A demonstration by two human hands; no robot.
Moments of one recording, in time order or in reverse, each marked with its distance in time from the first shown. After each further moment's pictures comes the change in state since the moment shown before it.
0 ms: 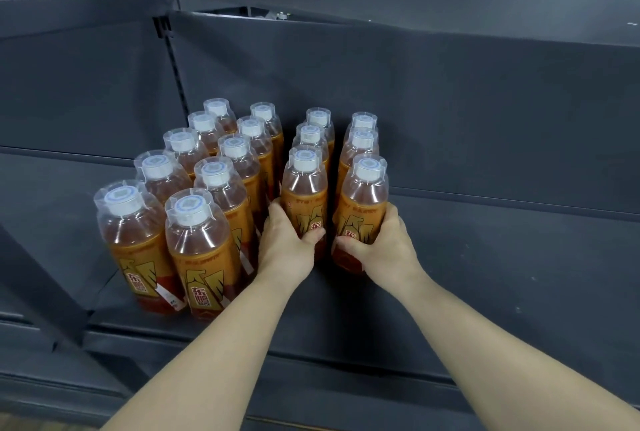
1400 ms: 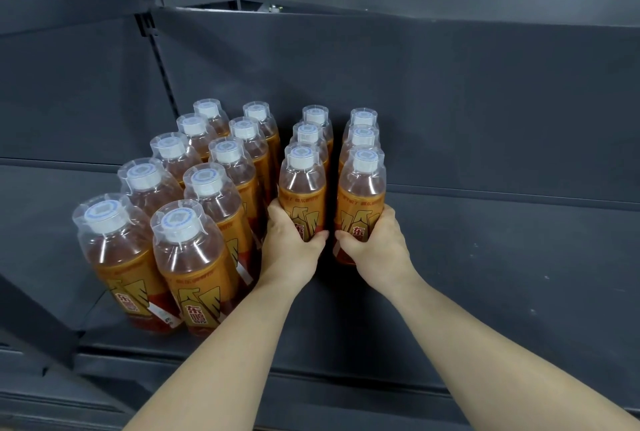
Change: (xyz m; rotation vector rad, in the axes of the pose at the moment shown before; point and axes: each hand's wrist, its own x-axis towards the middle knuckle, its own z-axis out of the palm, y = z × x) left_hand 0.019 -0.010 0.013 -0.007 0.012 0.081; right_hand 0.014 -0.001 0.020 0.048 0.079 0.040
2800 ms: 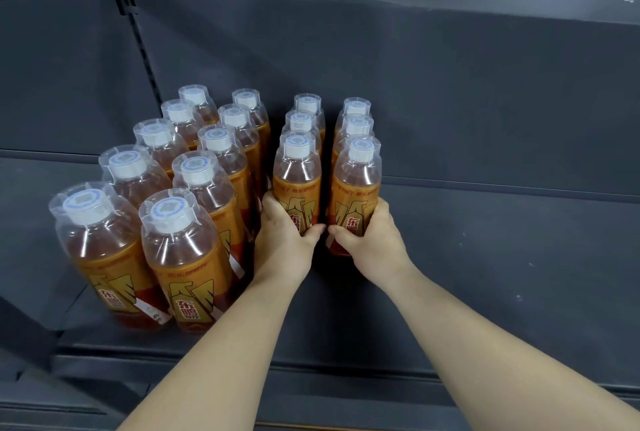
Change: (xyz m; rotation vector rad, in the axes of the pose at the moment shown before) left_hand -0.004 0.002 0.003 0.102 0.003 0.006; right_hand -0.005 0.001 -0.002 -0.016 -0.045 0.043
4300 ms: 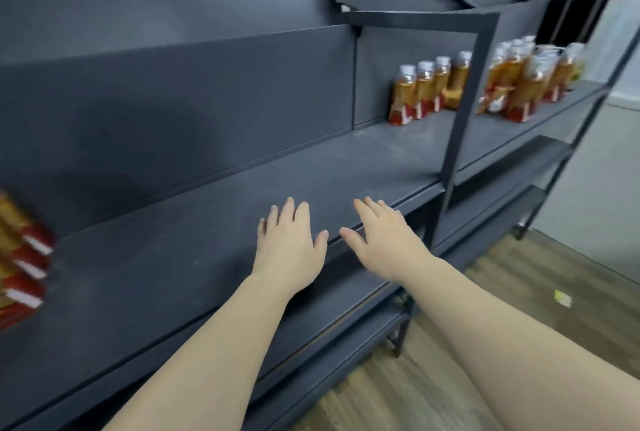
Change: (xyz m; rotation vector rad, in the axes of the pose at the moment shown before) left_hand -0.302 0.236 0.233 0.549 -0.610 0.869; right_hand -0.232 0.181 -0.403 -0.710 0.241 0.256
